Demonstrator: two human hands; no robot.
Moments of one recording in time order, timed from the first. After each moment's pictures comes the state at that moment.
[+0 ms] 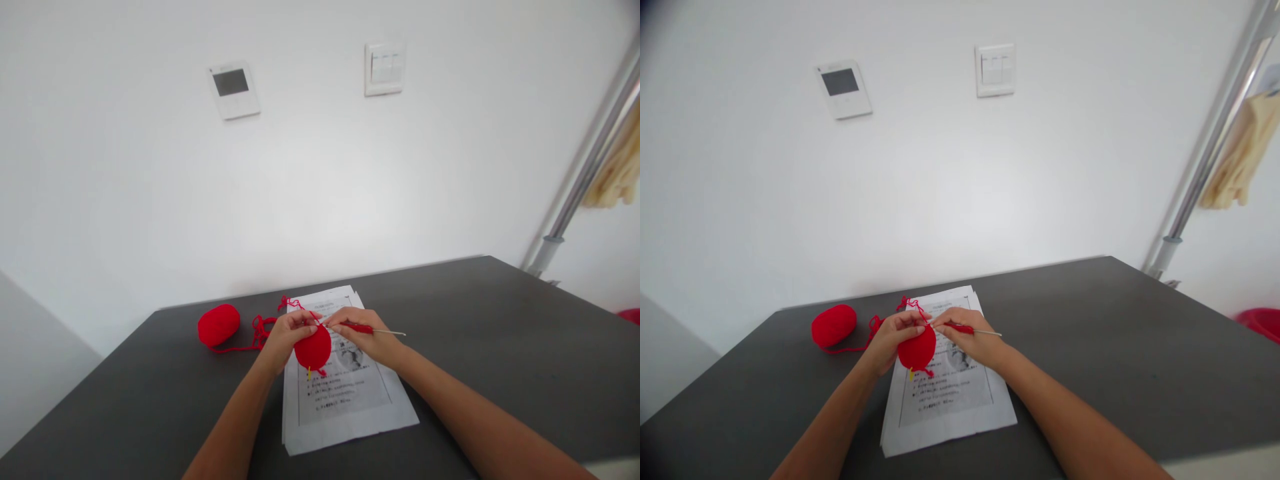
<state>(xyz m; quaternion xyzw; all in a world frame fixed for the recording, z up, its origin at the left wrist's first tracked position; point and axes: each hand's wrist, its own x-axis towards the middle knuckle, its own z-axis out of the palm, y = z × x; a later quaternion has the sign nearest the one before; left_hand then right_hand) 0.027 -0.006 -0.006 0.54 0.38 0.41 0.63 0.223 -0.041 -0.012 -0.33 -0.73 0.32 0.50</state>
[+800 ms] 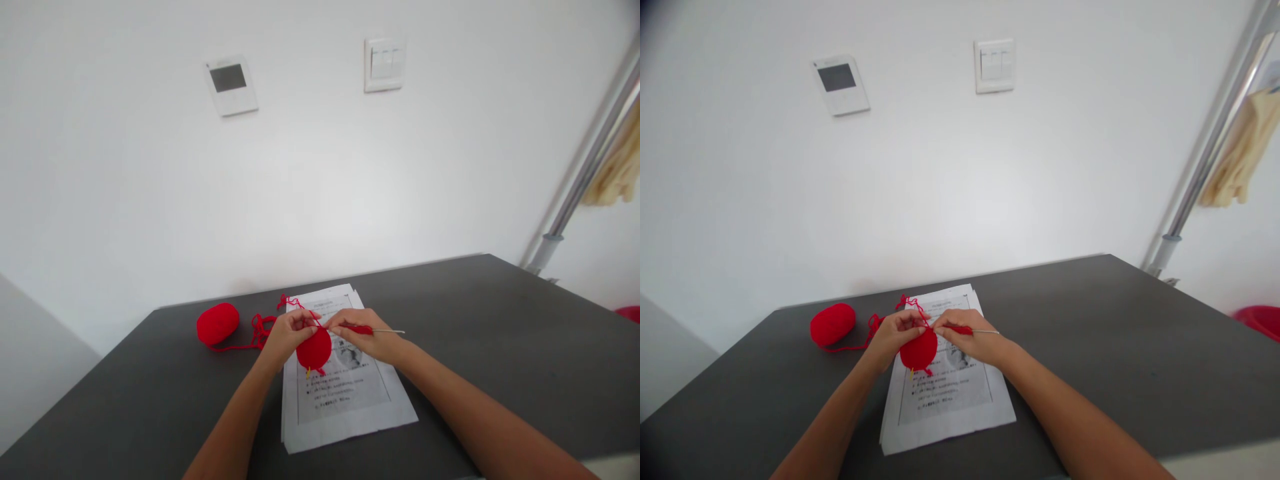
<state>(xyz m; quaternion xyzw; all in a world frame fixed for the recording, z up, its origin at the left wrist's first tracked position) 0.028 -0.002 -0.012 0.62 0.40 0.41 0.54 0.228 -0.045 -0.004 -0.36 -0.78 0.28 0.42</state>
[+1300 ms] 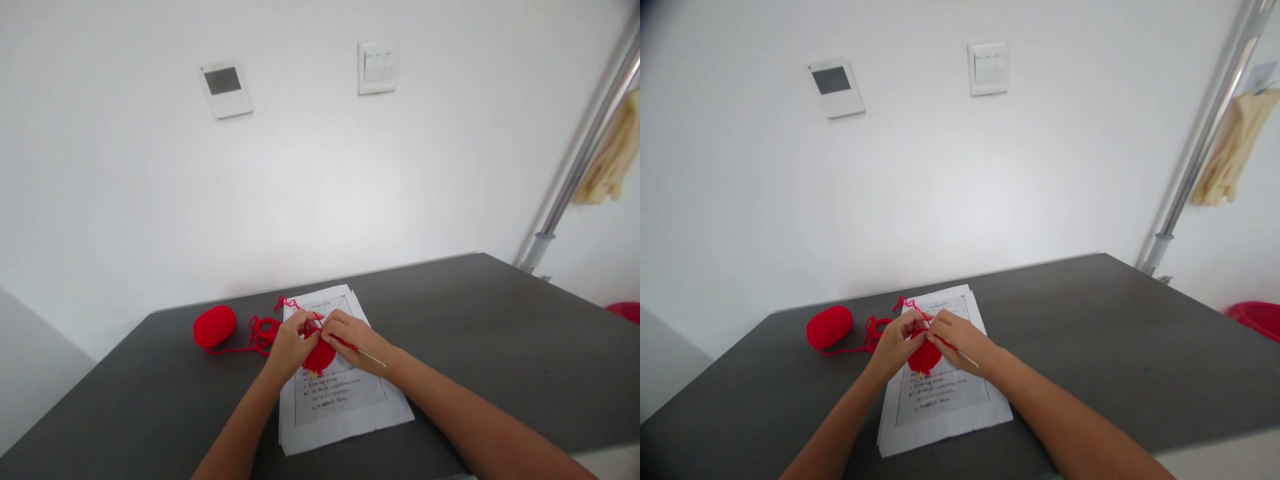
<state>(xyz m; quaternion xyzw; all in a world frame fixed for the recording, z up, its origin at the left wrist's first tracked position) 0.038 -0.012 -0.011 0.71 0.40 0.43 0.39 0.218 -0.044 -0.016 -0.29 -0.86 0.12 0.41</state>
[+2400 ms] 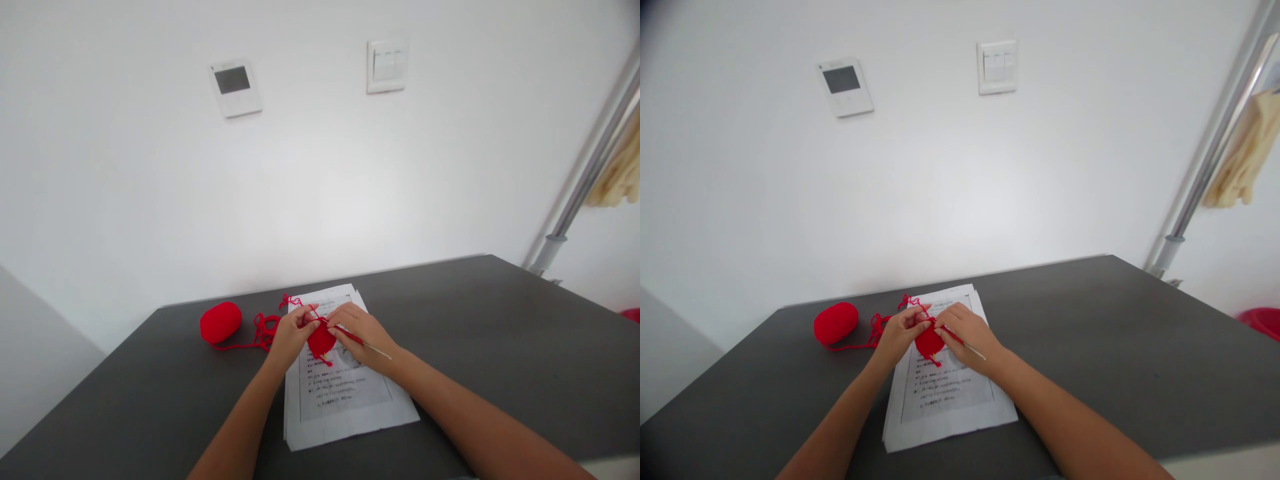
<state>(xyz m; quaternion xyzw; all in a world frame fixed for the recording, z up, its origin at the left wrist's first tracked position) 0.034 0.003 -0.023 0.64 0.43 0.45 0.45 0.216 -0.044 -0.016 -0.35 -0.83 0.08 0.43</state>
